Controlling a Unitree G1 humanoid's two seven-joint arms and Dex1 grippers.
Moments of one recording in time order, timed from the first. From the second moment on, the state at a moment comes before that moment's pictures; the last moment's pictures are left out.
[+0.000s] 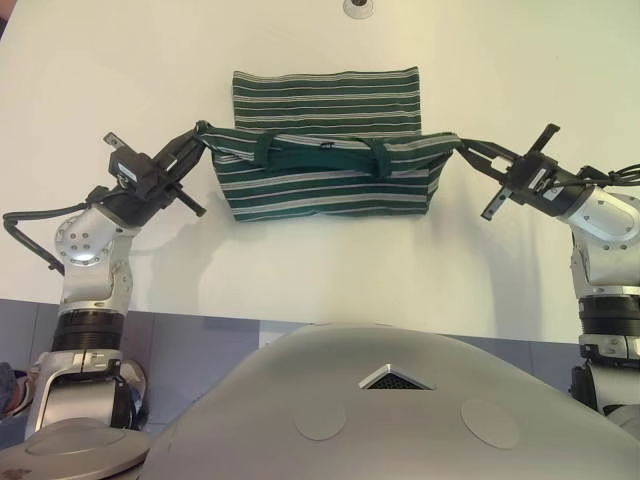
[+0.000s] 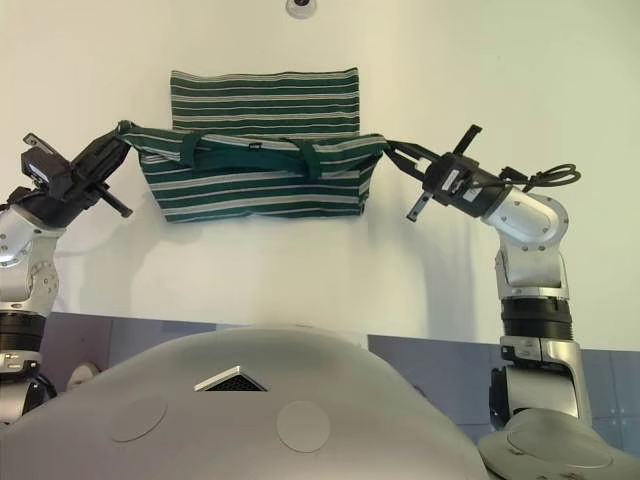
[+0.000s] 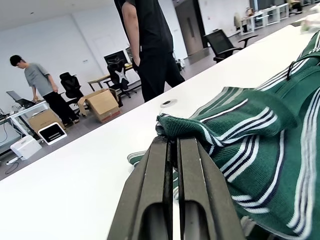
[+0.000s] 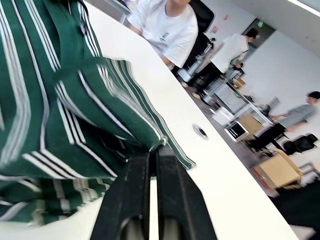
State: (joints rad) left arm 0.11 0.63 0.00 0.25 -0.41 -0.50 -0.72; right arm 0.02 -0.61 -0.02 0.16 0.07 -0.53 0.84
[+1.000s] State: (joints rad) left arm -0.41 0.40 -0.06 0.91 0.16 -0.56 -0.24; right arm -0.40 -0.39 0.14 0.74 -0.24 -0.51 0.34
